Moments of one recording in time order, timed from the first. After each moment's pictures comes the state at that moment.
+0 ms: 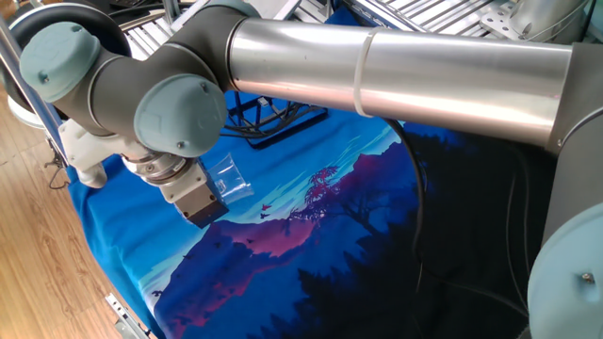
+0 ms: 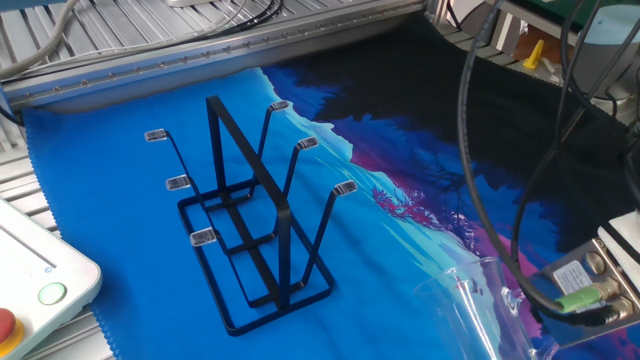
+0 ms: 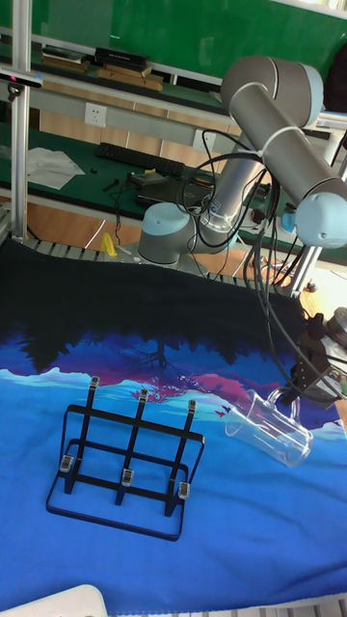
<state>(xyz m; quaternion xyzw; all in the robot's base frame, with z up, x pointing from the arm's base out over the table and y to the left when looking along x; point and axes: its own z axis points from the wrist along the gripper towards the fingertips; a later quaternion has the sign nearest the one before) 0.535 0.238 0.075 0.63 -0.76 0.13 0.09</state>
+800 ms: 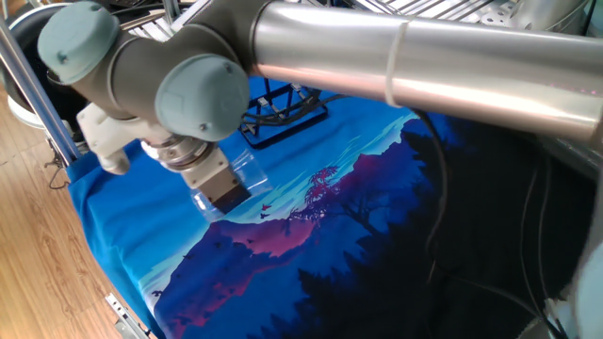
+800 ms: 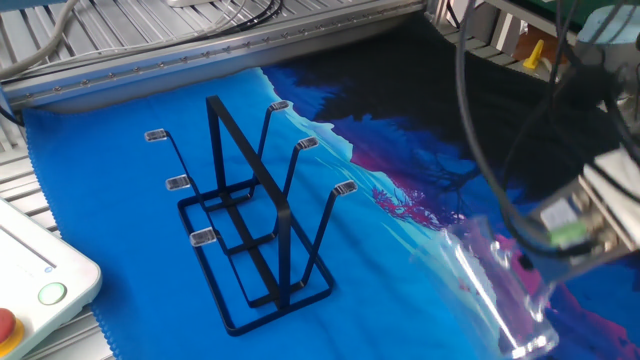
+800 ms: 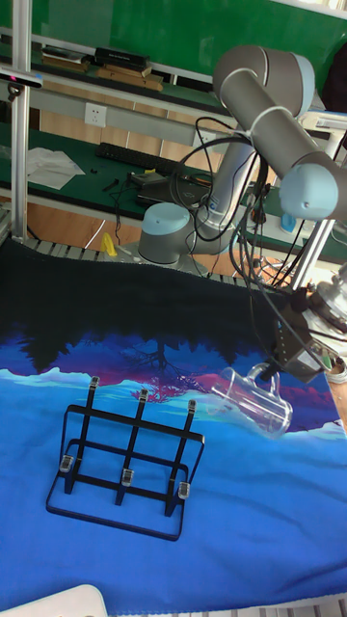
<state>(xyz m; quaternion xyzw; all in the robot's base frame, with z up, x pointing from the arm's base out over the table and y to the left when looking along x) 0.514 0.191 0.107 0.64 -0.74 0.15 0.11</state>
